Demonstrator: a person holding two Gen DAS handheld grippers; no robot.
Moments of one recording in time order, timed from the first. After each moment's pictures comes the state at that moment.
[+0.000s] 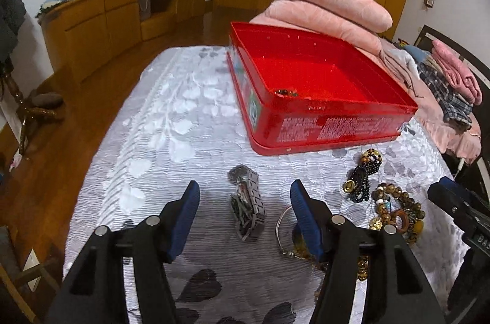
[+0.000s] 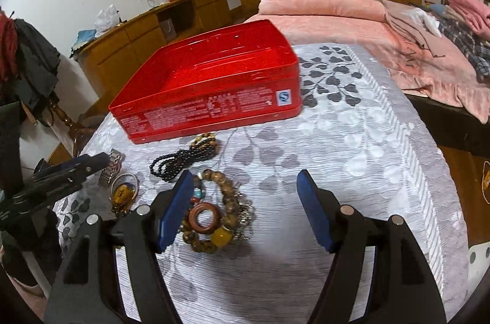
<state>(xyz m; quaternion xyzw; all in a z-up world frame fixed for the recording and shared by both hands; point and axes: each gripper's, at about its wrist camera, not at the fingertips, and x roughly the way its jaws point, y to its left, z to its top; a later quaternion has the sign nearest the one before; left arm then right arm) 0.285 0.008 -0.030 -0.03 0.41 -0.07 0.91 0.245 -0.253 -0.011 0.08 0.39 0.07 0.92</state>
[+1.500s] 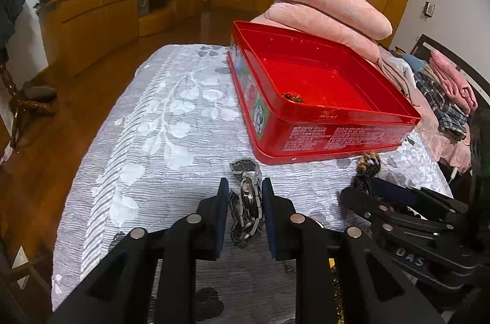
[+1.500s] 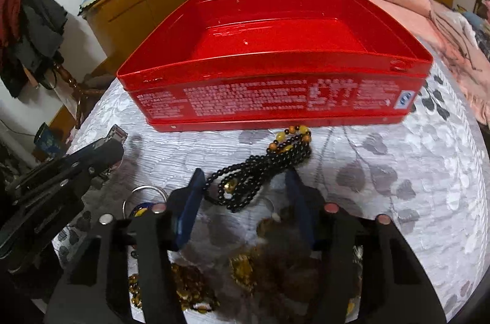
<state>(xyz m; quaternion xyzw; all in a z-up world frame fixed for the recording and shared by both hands) 0.294 0.017 -0.035 -0.06 0.41 -0.09 0.91 0.312 -0.162 -0.038 0.03 0.46 0.11 0.88</state>
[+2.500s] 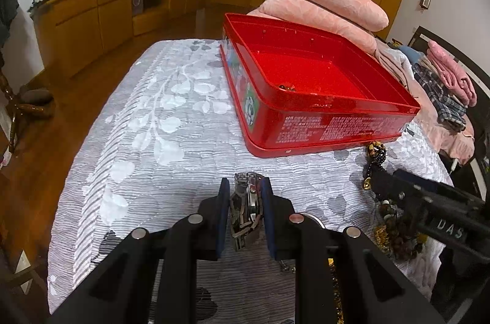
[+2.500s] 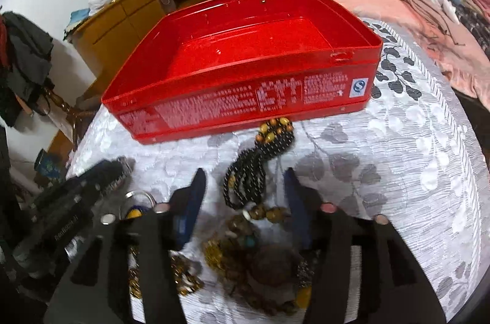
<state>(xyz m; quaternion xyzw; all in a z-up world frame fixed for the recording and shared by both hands) 0.296 0.009 -0.041 -0.05 0.42 -0.09 0.90 0.303 -0.191 -0.025 0.09 0.46 0.07 0.88</state>
